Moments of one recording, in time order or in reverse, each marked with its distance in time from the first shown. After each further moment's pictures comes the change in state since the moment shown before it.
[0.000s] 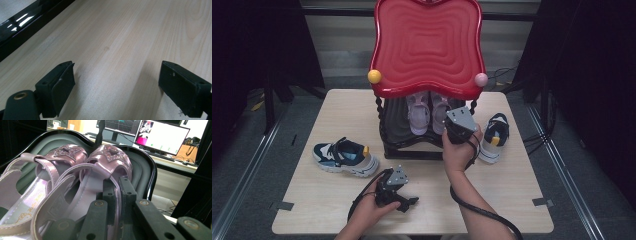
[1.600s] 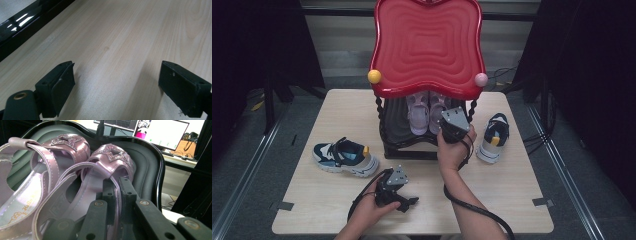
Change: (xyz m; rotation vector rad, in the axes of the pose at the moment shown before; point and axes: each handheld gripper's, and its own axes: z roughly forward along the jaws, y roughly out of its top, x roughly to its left) left arm 0.000 0.000 0.000 0.000 -0.001 0.000; right arm 0.011 -0.011 0.014 0.026 -0.018 0.000
